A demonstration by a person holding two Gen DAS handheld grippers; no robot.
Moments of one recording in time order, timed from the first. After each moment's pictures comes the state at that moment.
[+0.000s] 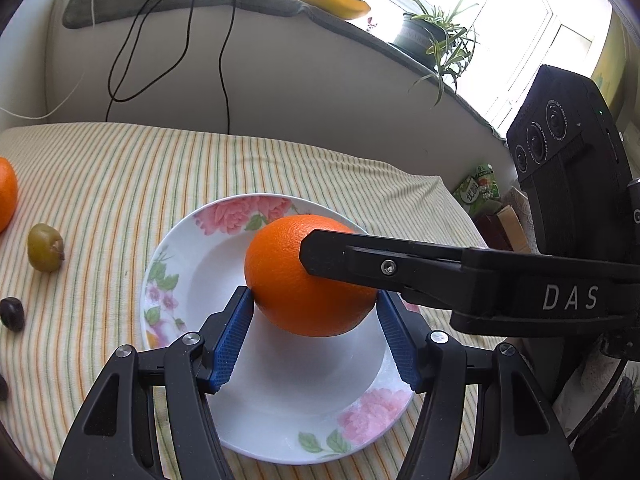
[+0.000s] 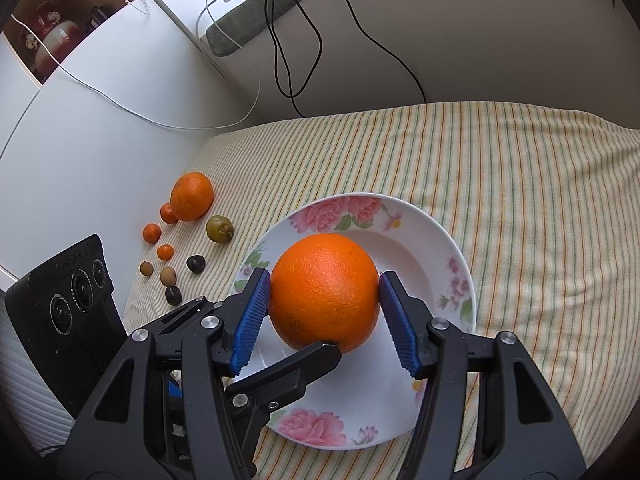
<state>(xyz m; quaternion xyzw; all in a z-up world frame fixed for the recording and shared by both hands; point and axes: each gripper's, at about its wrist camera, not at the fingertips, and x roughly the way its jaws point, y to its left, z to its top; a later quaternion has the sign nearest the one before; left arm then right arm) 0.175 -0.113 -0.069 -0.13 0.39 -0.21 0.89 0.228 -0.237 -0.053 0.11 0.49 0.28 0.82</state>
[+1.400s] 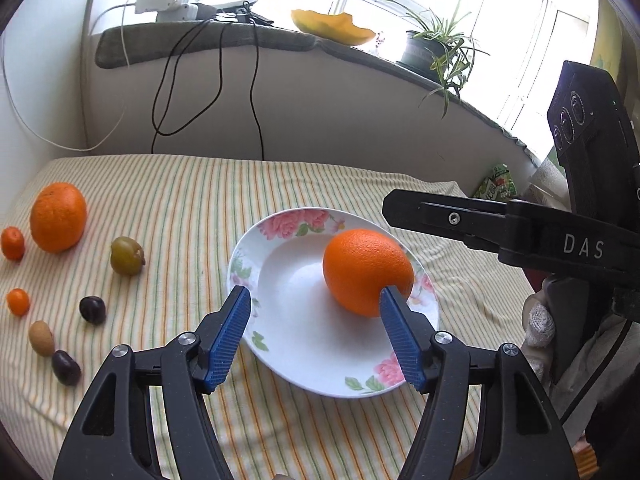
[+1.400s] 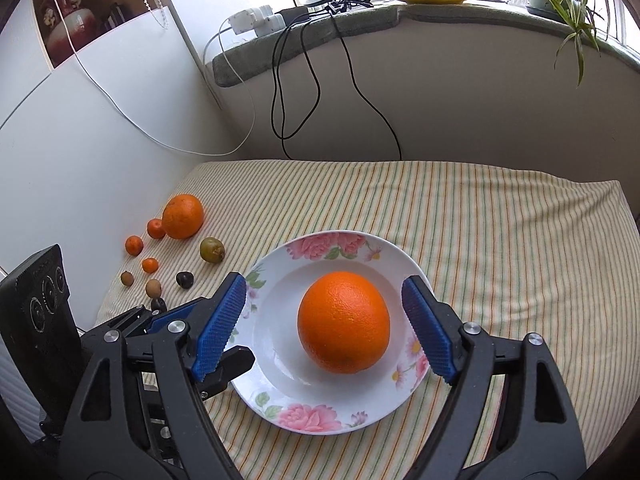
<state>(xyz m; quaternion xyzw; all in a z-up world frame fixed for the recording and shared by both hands) 0.131 -0.078 -0.046 -0.09 0.36 -0.16 0.92 0.193 -0.236 -0.005 0.05 0.41 0.23 0.88</state>
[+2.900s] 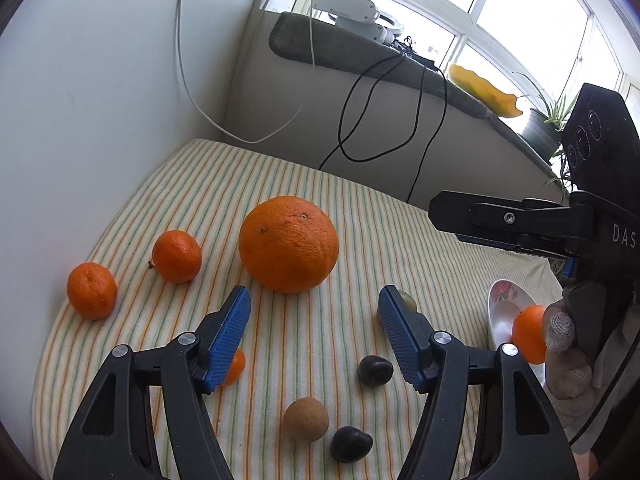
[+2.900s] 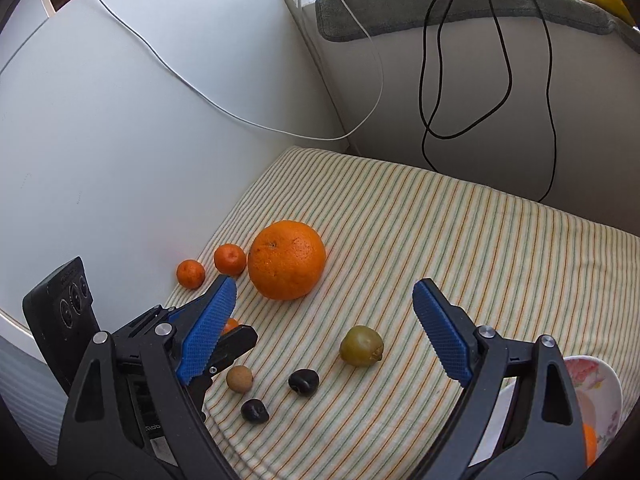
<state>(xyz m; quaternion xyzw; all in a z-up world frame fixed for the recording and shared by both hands) 0.163 0.121 -0.073 -0.17 0.35 -0.04 0.92 0.275 -0.022 -0.017 0.03 0.46 0.34 0.82</state>
